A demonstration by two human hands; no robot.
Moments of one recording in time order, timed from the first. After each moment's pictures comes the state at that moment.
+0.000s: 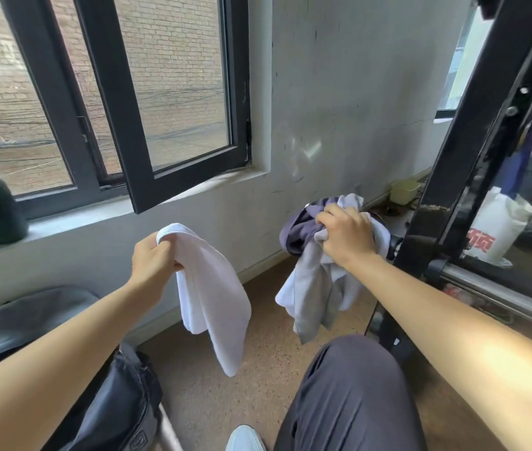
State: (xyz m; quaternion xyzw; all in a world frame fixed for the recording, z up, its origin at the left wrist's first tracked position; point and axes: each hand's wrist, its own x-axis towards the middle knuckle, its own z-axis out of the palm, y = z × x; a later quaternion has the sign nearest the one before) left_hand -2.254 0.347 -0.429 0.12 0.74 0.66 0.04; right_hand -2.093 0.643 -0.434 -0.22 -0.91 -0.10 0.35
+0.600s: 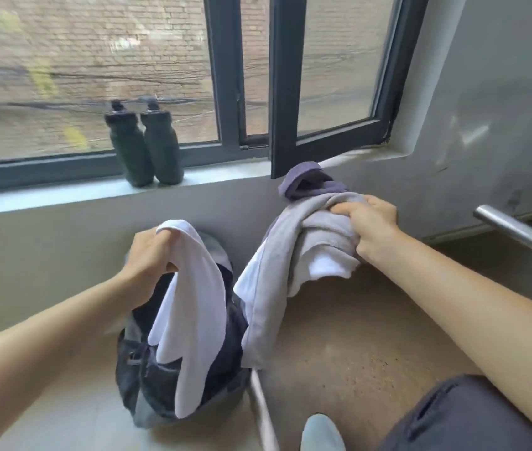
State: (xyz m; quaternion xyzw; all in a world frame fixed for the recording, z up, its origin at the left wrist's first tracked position) left_hand -2.283 0.141 -0.436 -0.04 0.74 0.67 0.00; right_hand -2.248 0.467 -0.423 -0.28 -0.61 0.71 0.22
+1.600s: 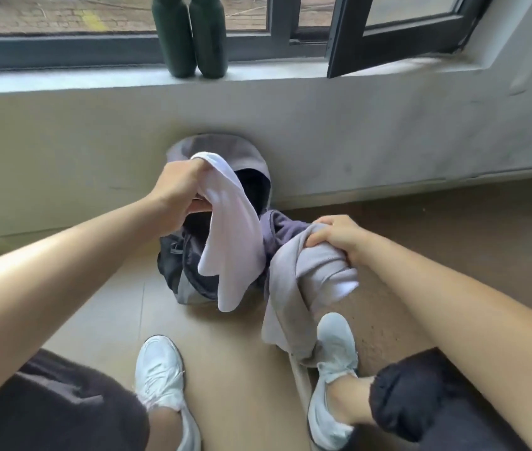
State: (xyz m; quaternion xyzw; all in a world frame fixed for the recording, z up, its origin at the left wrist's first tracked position) left_hand -2.236 0.089 -0.474 -0.08 0.72 0.68 0.08; right_hand -2.203 0.379 -0.582 -0.18 -0.79 0.56 -0.16
